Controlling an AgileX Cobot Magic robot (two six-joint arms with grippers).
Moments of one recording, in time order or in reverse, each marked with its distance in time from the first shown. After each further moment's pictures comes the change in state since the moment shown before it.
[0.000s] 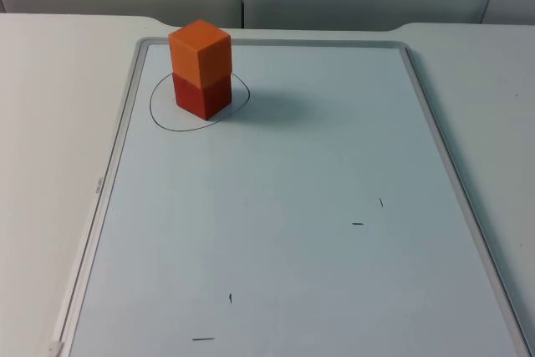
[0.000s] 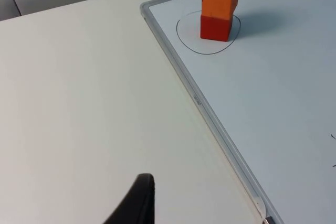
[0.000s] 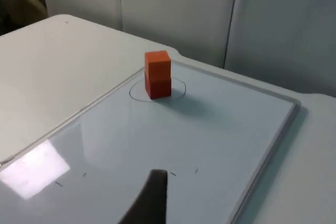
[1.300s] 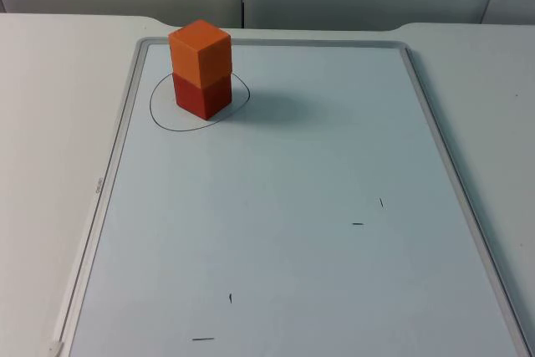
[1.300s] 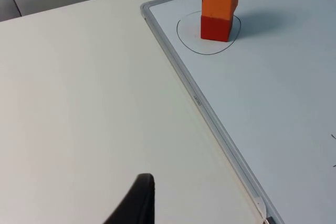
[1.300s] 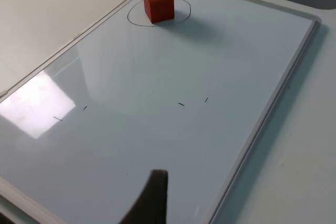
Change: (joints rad) right arm 0.003 0.000 0.140 -0.001 0.040 0.057; left arm 0.000 0.000 0.000 0.000 0.000 0.003
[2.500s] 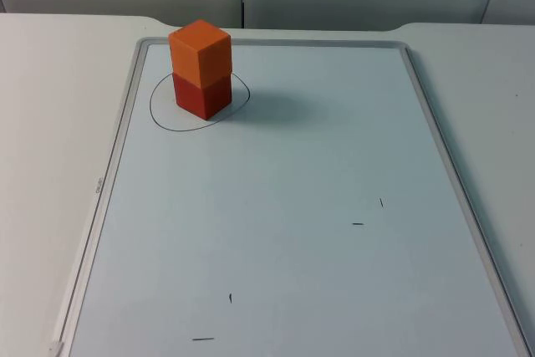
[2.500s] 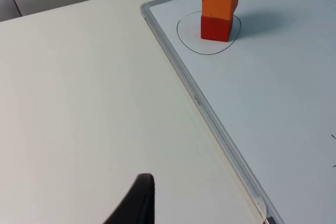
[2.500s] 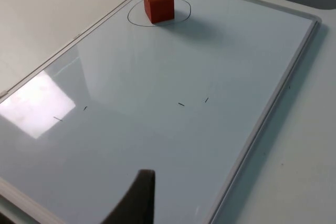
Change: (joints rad) right arm 0.000 0.000 0.000 0.000 0.000 0.000; left arm 0.000 0.000 0.000 0.000 0.000 0.000
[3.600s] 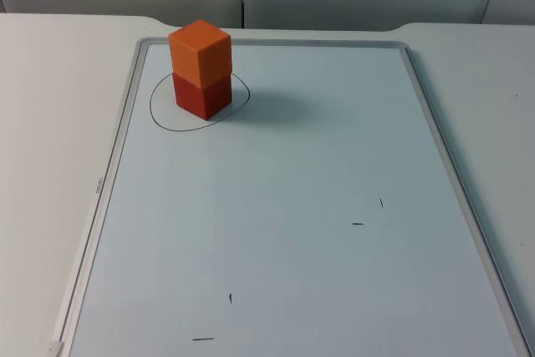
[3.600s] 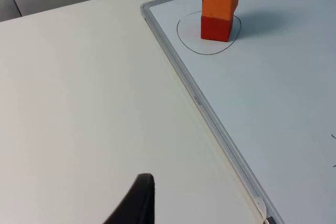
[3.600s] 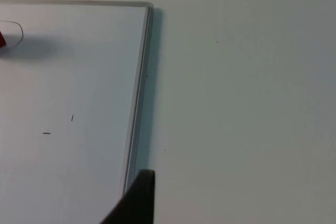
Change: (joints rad) right arm -0.512 0.000 0.000 0.000 0.000 0.002; left arm 0.000 0.000 0.000 0.000 0.000 0.000
